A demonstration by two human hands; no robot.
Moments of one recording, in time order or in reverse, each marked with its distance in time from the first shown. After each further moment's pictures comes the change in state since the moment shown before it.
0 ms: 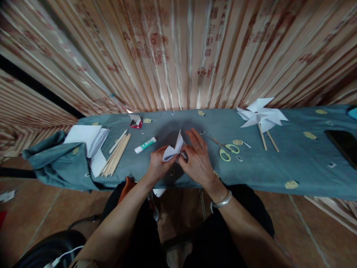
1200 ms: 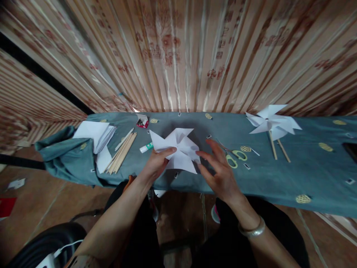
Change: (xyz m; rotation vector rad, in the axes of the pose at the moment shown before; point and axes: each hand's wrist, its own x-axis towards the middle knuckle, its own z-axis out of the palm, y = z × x) left_hand 0.011 0.008 -0.004 -1.020 0.322 -0.776; right_hand -0.030 0.028 -0.034 0.197 -0.030 0.078
